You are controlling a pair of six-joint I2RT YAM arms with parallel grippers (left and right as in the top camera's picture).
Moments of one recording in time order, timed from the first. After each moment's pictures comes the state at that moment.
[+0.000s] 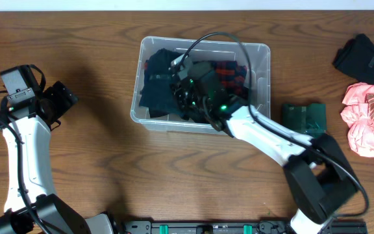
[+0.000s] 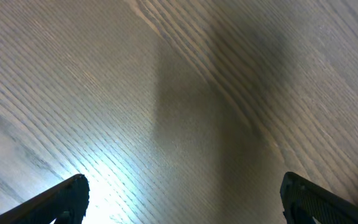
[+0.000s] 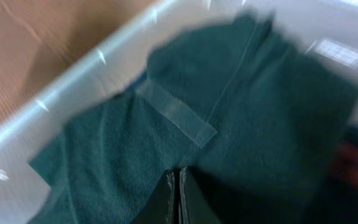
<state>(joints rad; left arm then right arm) 0.42 1.46 1.11 -0.69 -0.04 -0.38 0.67 1.86 1.19 0.05 -0.16 0.17</state>
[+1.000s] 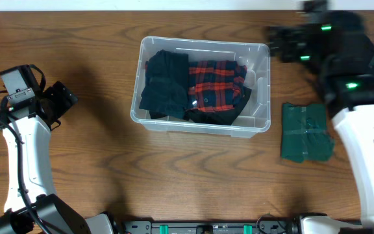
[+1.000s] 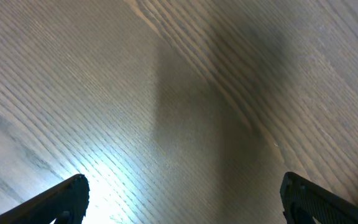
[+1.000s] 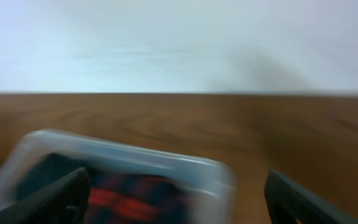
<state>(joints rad) 0.42 1.46 1.11 -0.69 -0.04 -0.38 0.04 1.44 1.39 -0.45 -0.18 0.20</state>
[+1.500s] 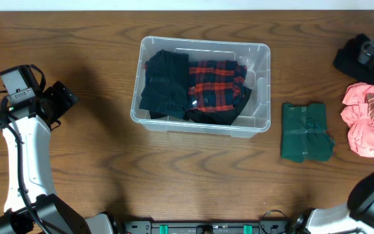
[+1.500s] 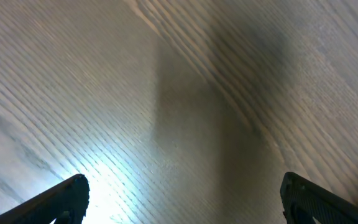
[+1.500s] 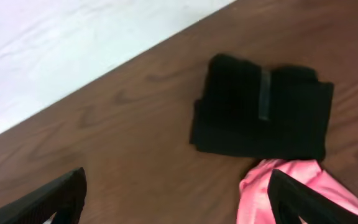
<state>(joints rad) 0.42 1.46 1.11 -0.69 -0.04 -0.38 -0.55 1.72 1.39 -0.35 -0.34 0.19</state>
